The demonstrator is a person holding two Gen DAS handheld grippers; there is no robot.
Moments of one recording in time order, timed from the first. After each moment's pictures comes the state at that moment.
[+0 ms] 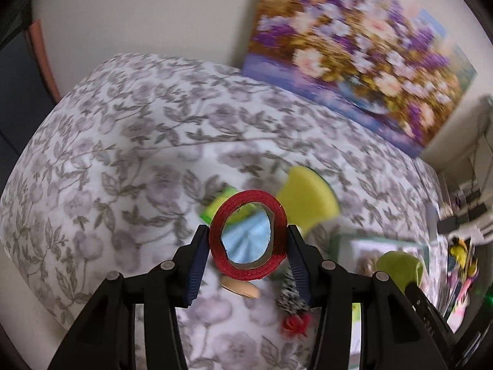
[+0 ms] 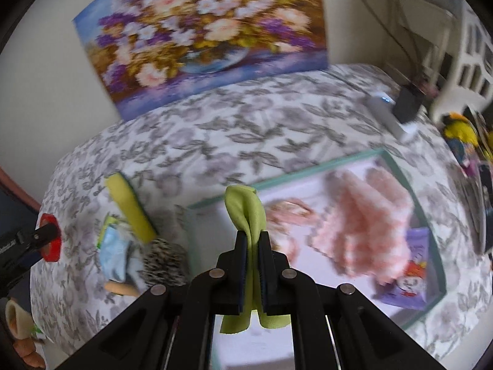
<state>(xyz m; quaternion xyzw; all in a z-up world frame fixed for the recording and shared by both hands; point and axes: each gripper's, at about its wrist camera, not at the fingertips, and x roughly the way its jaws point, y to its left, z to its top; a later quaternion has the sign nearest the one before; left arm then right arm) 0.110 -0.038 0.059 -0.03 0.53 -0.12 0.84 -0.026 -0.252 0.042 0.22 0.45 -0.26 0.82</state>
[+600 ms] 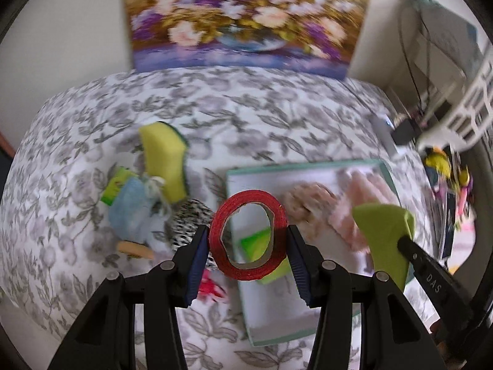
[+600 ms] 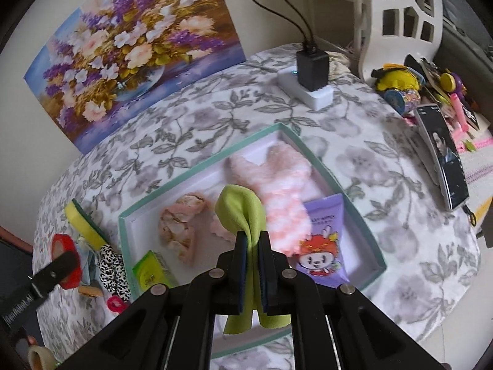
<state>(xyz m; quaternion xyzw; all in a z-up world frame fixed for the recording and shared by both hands) 0.014 -0.168 0.060 0.09 0.53 -0.25 0.81 -0.124 -0.318 0.040 0.28 0.43 -0.33 0.79</state>
